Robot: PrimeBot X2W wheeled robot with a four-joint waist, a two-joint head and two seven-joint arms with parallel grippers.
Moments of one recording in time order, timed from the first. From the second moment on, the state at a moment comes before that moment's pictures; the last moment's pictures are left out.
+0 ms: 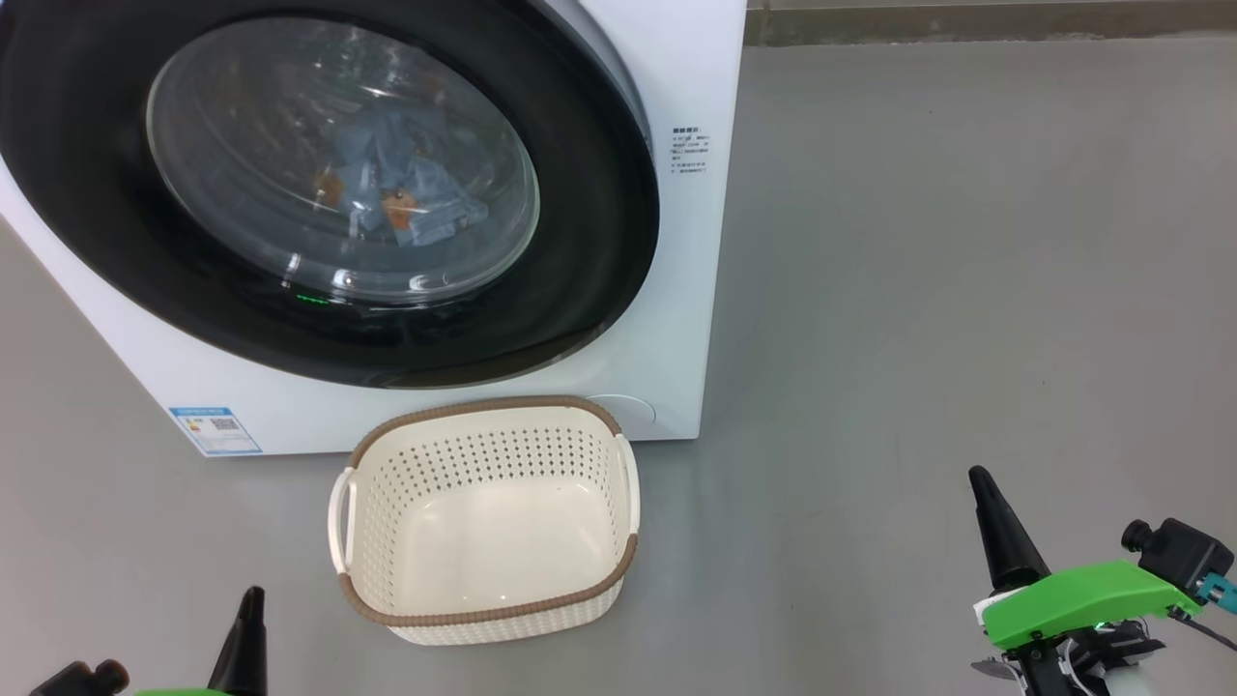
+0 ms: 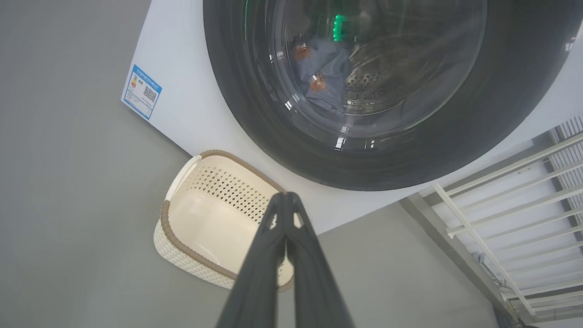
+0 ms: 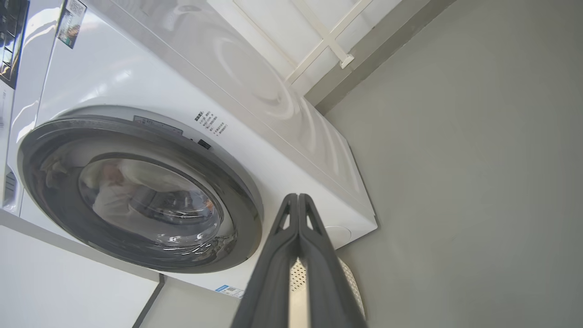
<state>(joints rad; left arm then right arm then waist) -0.01 0.10 0.01 0.29 -0.96 -0.13 -0.08 -0.16 -0.10 -0.02 0.37 0.92 0.13 -0.08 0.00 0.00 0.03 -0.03</state>
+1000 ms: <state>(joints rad) -0.03 0.08 0.04 0.28 -1.24 -0.13 0.00 -0.14 -0.08 -0.07 0.33 1.22 0.13 0.00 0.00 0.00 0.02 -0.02</state>
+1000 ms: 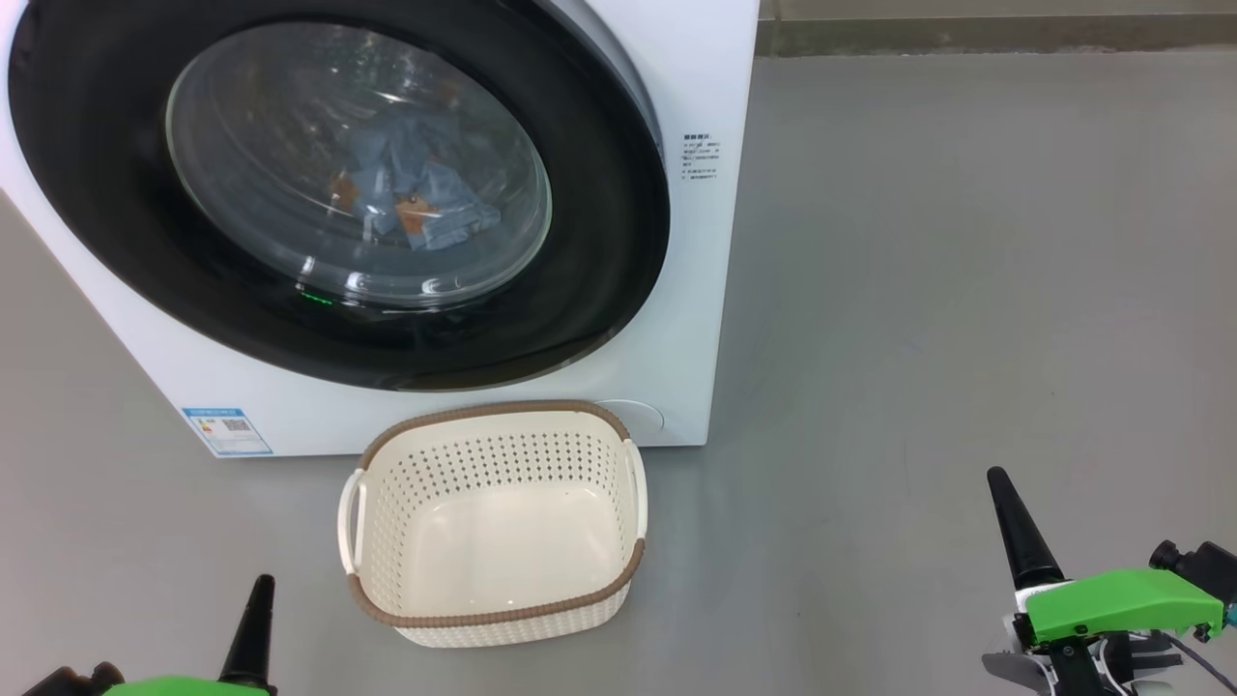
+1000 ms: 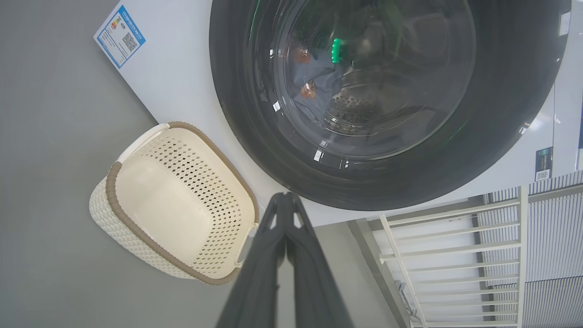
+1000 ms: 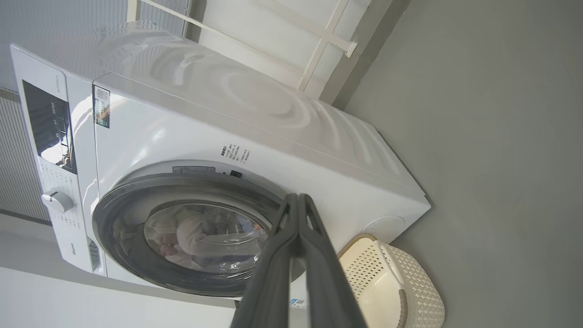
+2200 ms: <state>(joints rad) -0.06 0.04 0.08 0.27 -1.59 -0.13 0.11 -0.10 -0.05 -0.13 0.28 1.58 0.13 0.10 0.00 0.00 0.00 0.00</state>
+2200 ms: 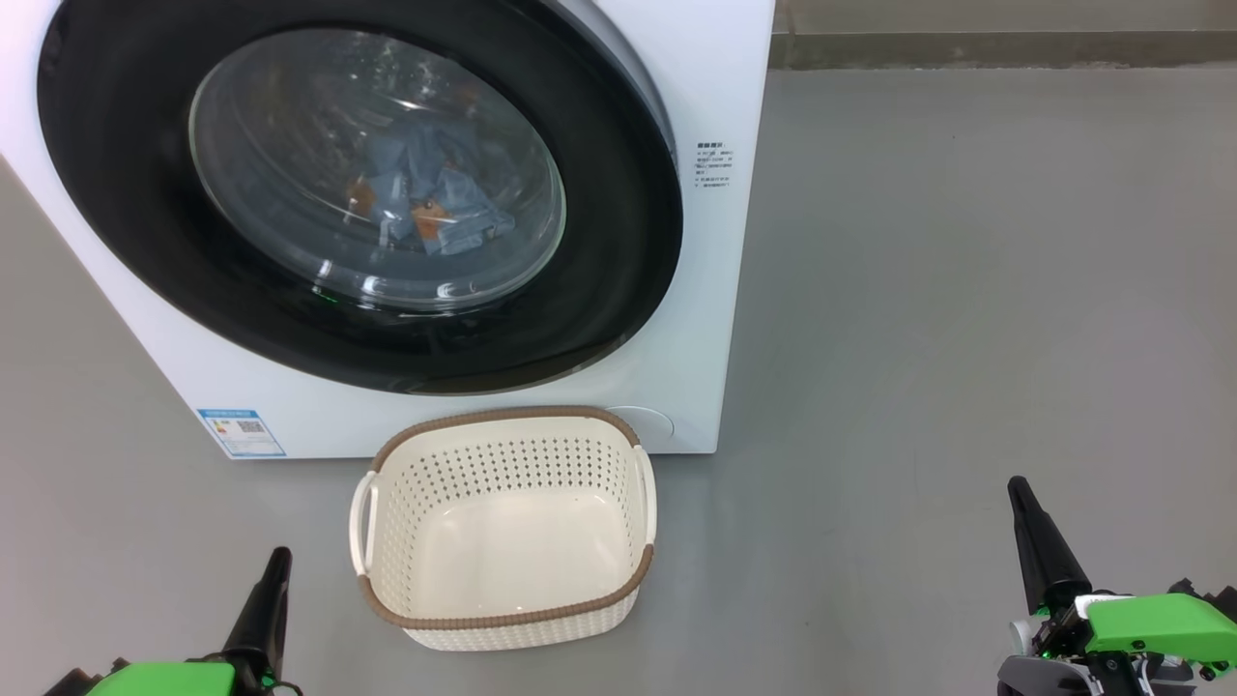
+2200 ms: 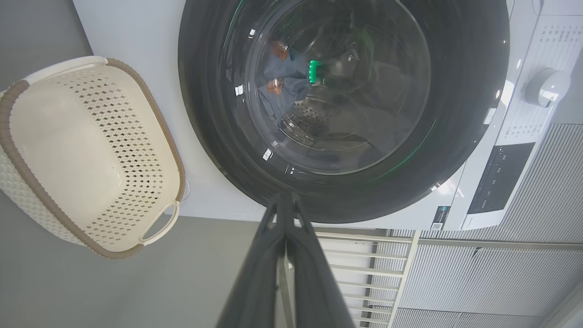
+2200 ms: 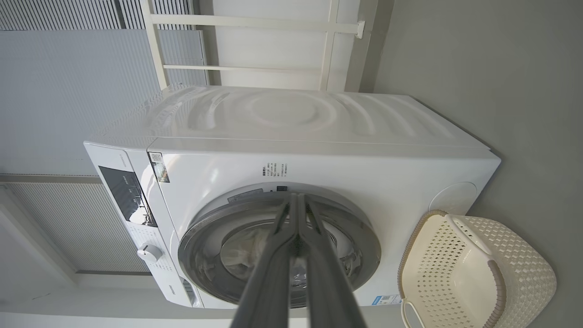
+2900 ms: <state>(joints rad) -0.07 0.04 0.08 0.27 -1.60 -0.13 0.11 -0.10 -0.05 -0.14 0.28 1.60 0.13 0.11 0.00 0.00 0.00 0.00</state>
